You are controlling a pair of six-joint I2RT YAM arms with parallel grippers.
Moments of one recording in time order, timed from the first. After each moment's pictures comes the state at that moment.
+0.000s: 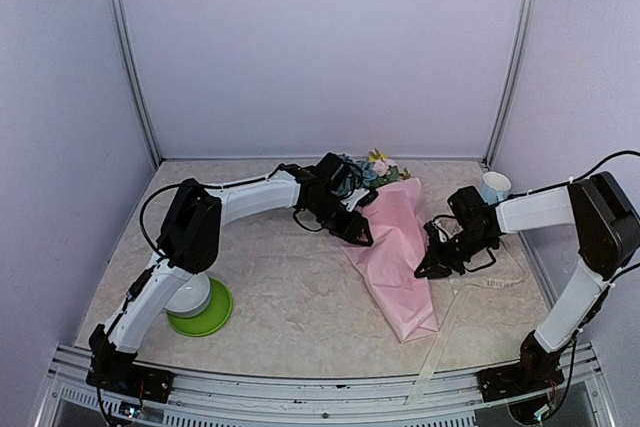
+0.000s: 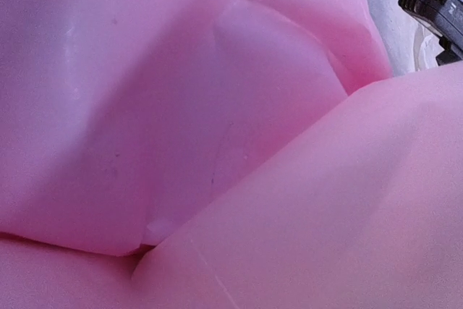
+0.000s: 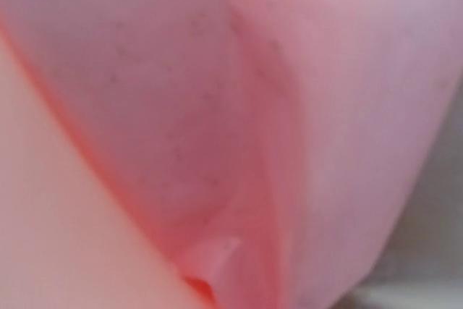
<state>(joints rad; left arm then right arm) -0.78 2.63 2.31 -0.68 0.51 -0.04 0.33 1.67 0.83 -0.38 -0.56 0.42</state>
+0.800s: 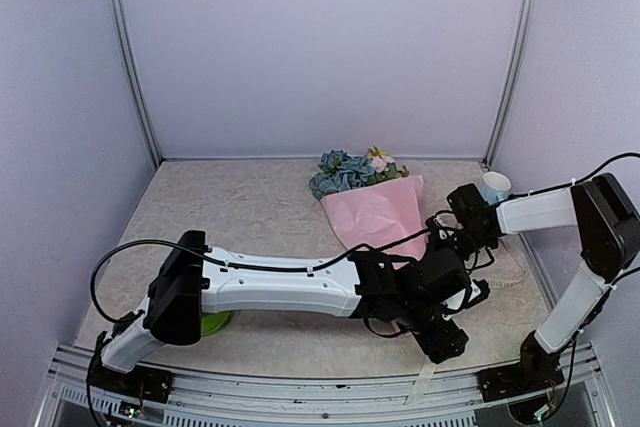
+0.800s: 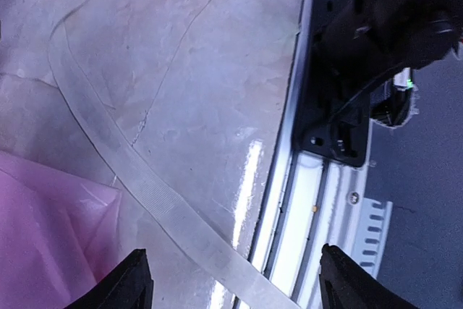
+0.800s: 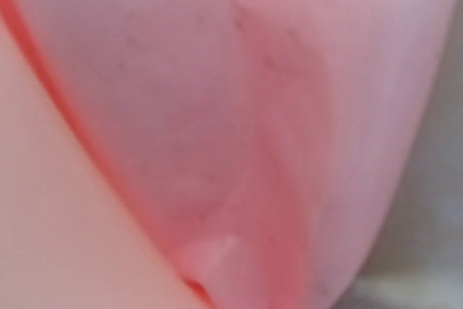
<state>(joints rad) -1.40 2.39 2.14 -0.59 0.13 -0.21 0.34 1.65 0.83 -0.34 -0.48 0.45</state>
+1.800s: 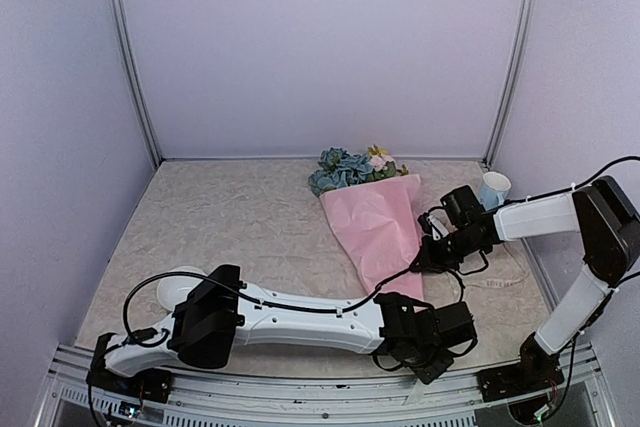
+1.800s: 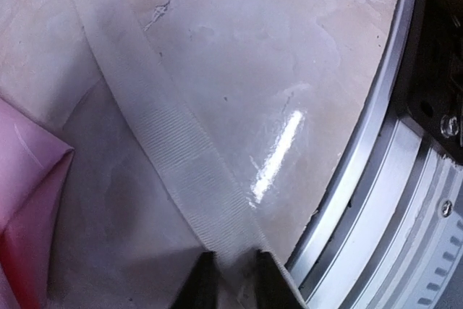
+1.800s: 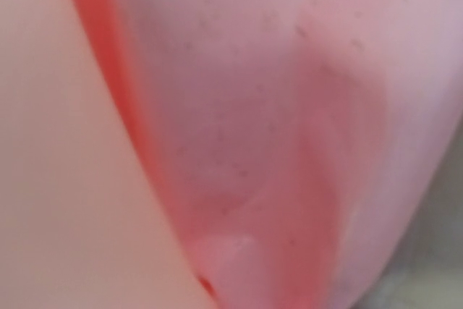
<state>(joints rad) -1.49 2.59 2.28 -0.76 -0.09 -0.42 0.41 1.62 0.79 -0.23 -0.40 0.41</state>
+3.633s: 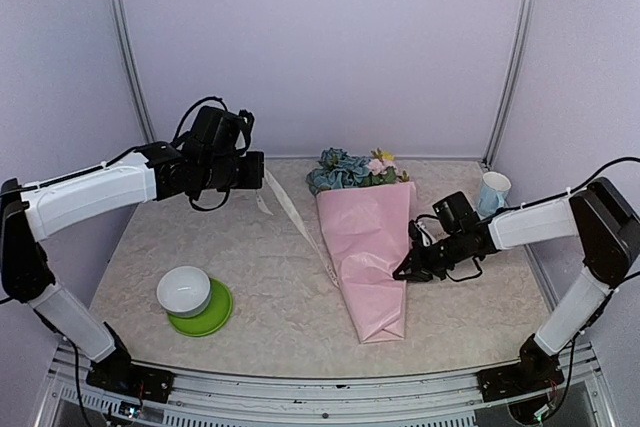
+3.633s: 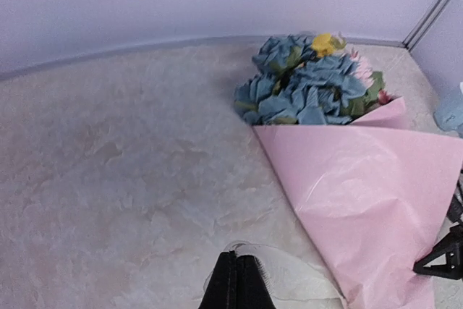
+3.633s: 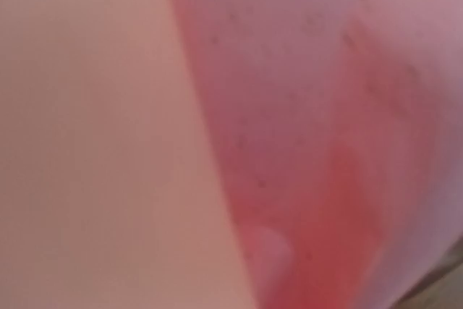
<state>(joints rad) -0.70 1.56 1.28 -0.37 -0.28 -0.40 0.48 1.61 0.74 -0.13 -0.58 0.55</state>
